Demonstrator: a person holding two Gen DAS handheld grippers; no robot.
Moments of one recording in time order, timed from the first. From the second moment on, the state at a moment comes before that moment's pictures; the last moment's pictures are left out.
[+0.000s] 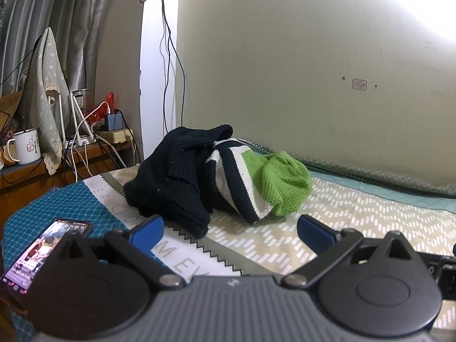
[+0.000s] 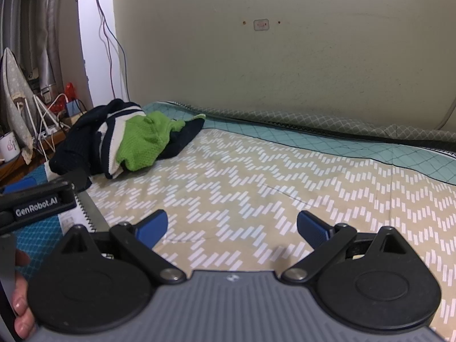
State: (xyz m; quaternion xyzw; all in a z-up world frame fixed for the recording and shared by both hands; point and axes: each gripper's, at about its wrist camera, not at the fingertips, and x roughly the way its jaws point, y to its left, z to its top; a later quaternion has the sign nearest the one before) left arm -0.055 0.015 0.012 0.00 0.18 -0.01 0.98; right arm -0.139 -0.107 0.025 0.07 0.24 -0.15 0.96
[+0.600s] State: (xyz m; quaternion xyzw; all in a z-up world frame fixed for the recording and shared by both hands) left arm -0.056 0.011 0.012 0.02 0.18 -0.01 0.98; right arm -0.139 -0.108 0.025 0.07 0.25 -0.15 0.96
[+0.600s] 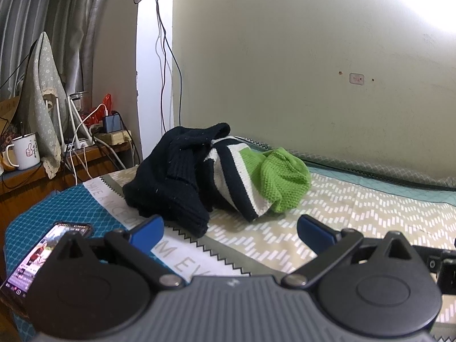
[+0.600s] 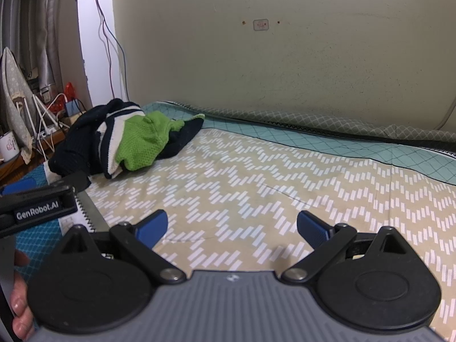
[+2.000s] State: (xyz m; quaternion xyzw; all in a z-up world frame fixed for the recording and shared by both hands) left arm -0.055 0.008 0.011 0.03 0.19 -0.02 0.98; right arm -0.138 -0.108 0.026 0.07 0.25 -0.15 0.96
